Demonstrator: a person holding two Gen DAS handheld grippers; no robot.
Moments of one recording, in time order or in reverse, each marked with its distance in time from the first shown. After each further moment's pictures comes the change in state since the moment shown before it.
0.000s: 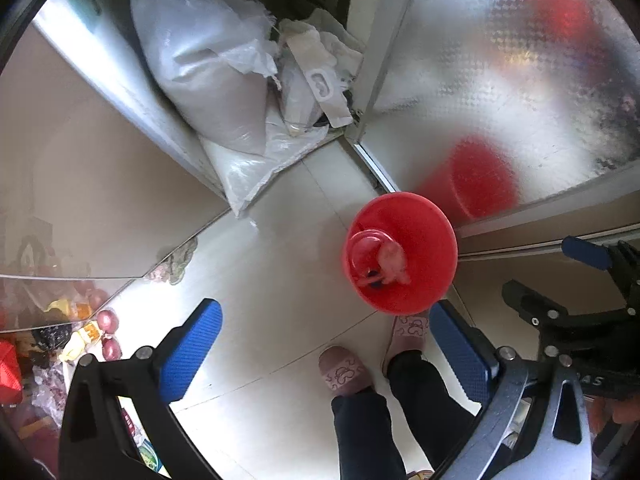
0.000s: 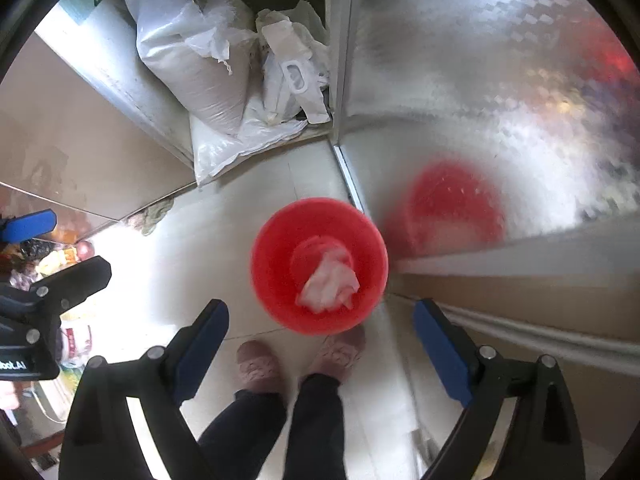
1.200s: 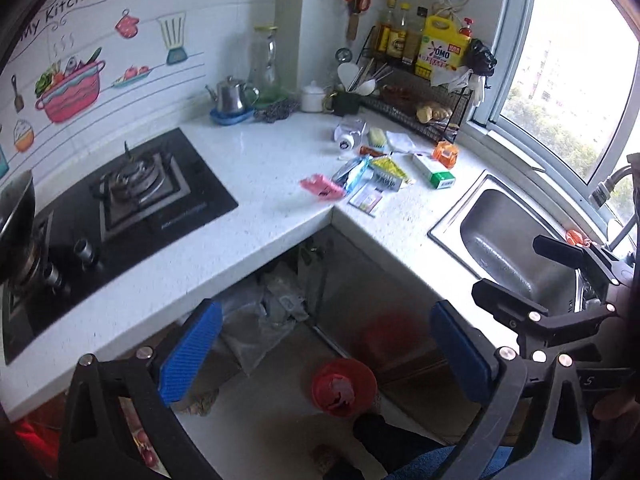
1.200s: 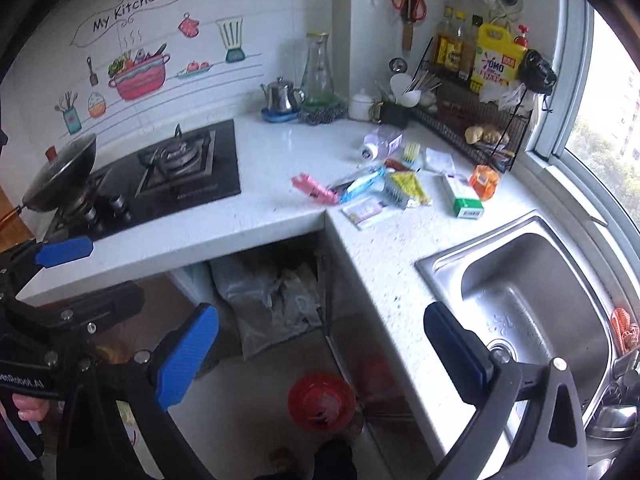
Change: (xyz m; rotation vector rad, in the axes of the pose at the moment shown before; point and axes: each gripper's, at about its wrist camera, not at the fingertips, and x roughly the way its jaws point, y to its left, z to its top) left arm -0.428 -0.035 0.069 0.149 -0.541 -0.106; right arm -0.430 0.007 0.038 0.032 -0.604 -0.025
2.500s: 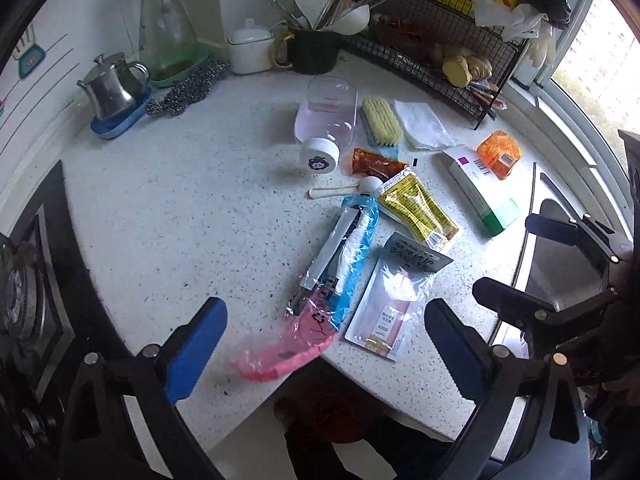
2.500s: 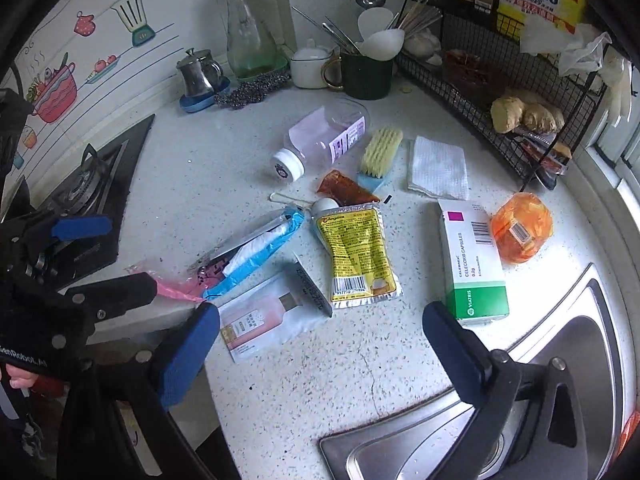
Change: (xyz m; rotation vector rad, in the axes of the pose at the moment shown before) left arm 0.282 -0.021 0.188 0.113 0.301 -0.092; right arm 0.216 -0.134 0.131 0.041 0.231 0.060
